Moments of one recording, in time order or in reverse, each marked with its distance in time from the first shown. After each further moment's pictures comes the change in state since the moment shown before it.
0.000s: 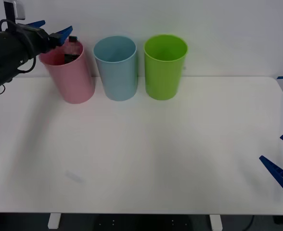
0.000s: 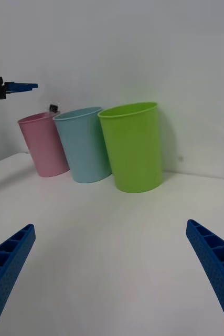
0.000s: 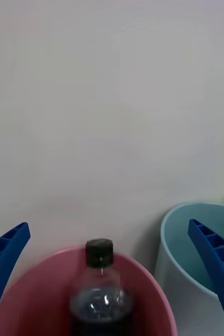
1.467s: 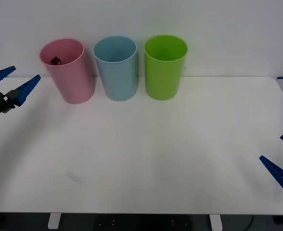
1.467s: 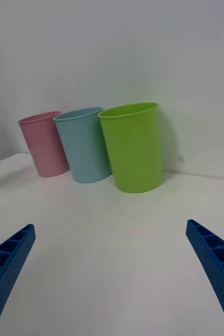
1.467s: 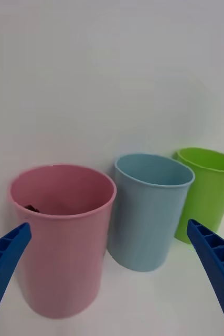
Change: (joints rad) right arm 0.000 0.000 0.000 0.000 0.000 0.000 0.000; left arm 0.724 0.054 0.299 -0.565 0.325 -0.190 -0.186
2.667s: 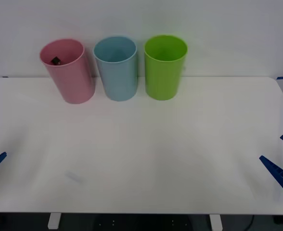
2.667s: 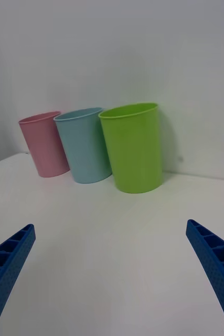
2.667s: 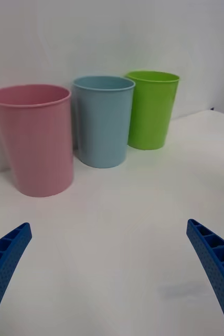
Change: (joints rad) right arm 0.000 0.000 0.000 0.000 0.000 0.000 0.000; left arm 0.471 -0.001 0.257 -0.054 0.063 -0.421 -0.205
